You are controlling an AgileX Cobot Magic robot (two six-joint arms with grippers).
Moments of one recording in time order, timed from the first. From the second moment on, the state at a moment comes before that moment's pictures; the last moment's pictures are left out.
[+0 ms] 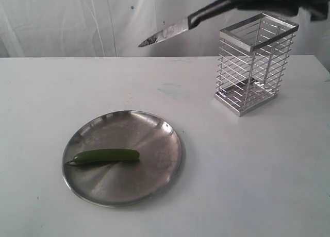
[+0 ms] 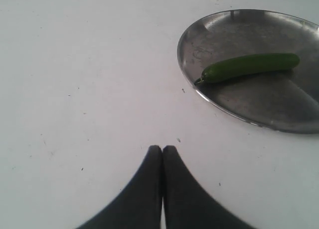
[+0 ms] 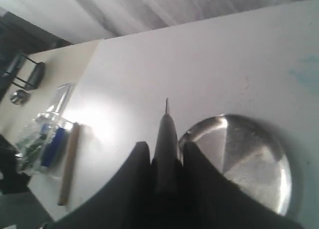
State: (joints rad) left arm -0.04 0.00 0.03 -0.15 0.48 0.11; right arm 0.05 1.32 -1.25 1.07 0.96 -0.49
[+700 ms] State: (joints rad) left arm -0.04 0.00 0.03 -0.15 0.48 0.11; right arm 0.28 1.34 -0.67 1.72 0.63 -0.87
